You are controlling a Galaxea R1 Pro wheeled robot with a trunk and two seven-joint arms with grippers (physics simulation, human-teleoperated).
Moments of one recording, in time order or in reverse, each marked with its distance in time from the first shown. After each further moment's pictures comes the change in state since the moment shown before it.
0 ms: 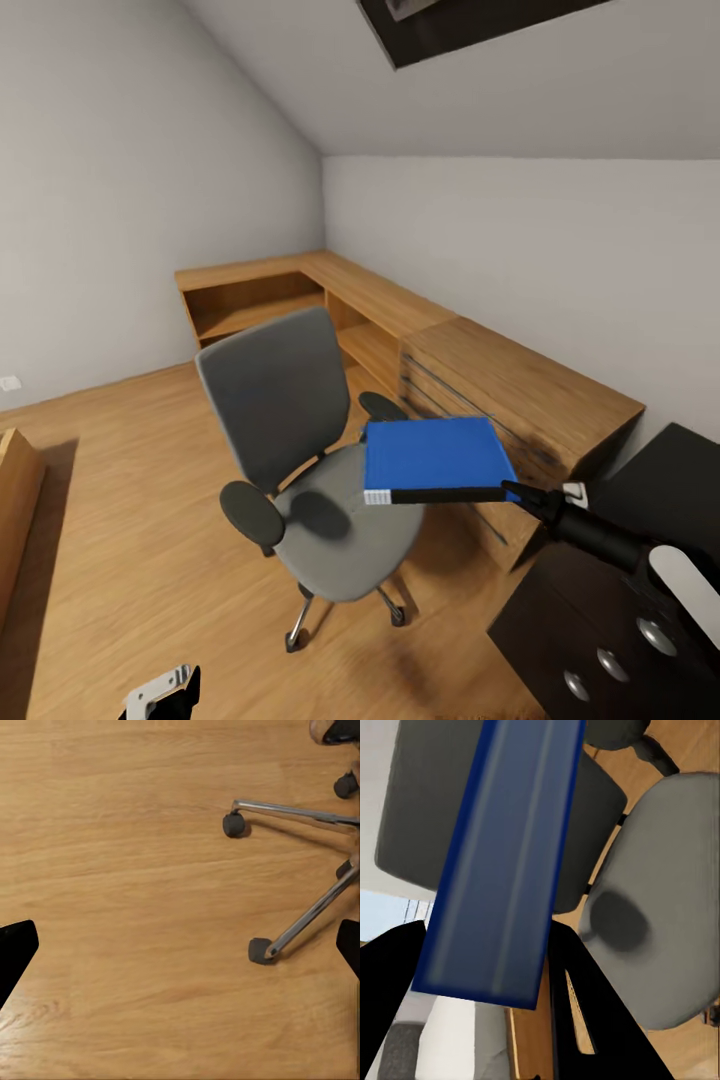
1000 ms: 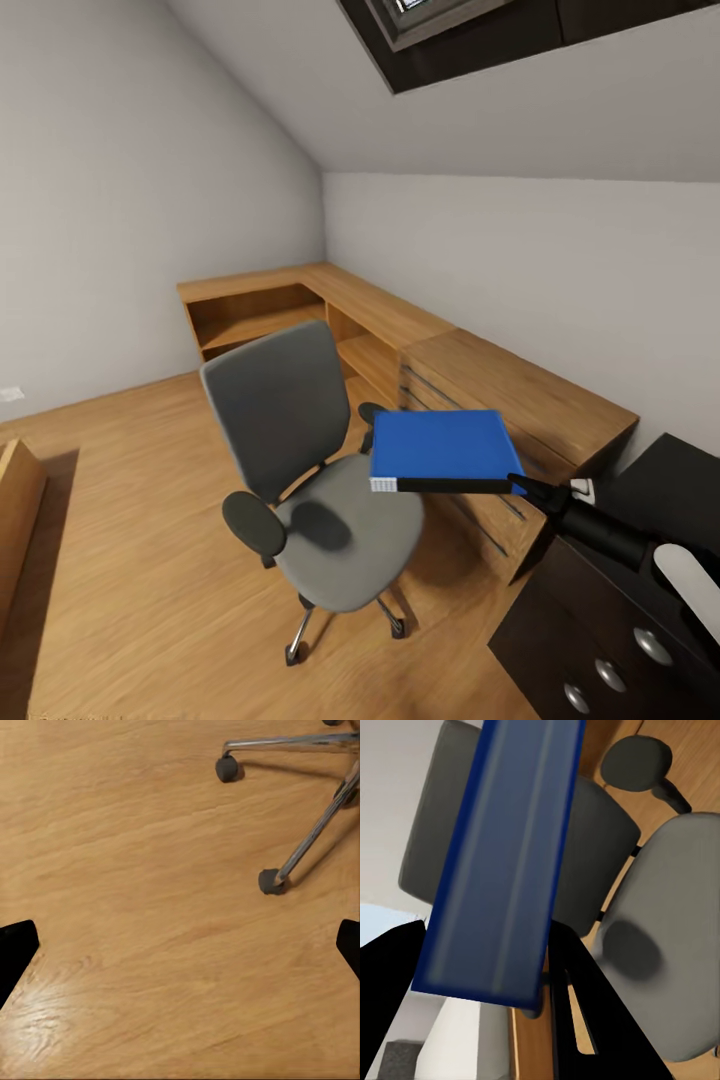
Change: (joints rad) left arm 0.164 -0.004 -0.001 0.000 -0.118 -0.112 -0.003; right arm -0.001 0.006 -0.034 0.001 0.004 -0.025 0.004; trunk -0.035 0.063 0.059
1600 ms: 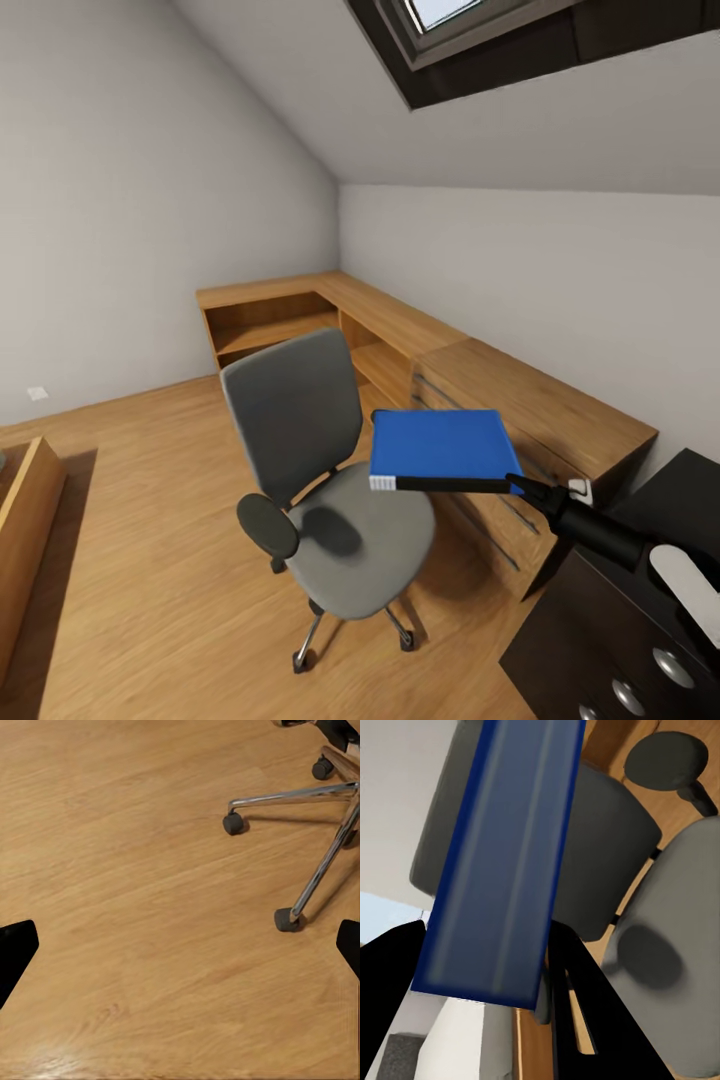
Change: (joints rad) left arm 0.083 -0.008 0.010 0.014 -0.016 -0.276 0.006; right arm 0.000 0.011 0.001 0.003 0.004 -0.019 -0.003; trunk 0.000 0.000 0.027
